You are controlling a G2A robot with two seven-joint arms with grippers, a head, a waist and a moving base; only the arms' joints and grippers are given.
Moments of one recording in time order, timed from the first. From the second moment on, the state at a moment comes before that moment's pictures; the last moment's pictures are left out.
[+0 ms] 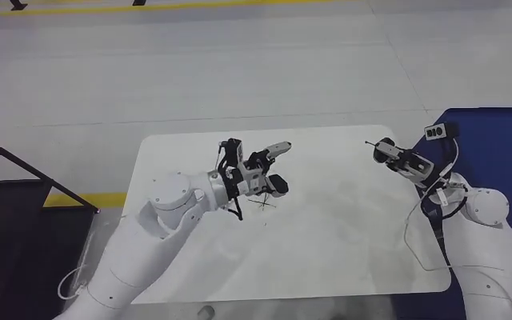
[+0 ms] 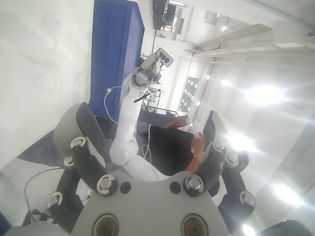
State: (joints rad) left arm 0.86 -1.17 -0.95 -1.73 -0.80 0.46 -0.47; right arm -1.12 -1.04 1.72 -1.31 0.58 -0.43 1.23
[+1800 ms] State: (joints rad) left arm 0.24 -1.44 -0.21 -1.09 0.21 0.79 -0.90; right arm -1.12 -1.04 1.72 -1.31 0.58 -0.43 1.23
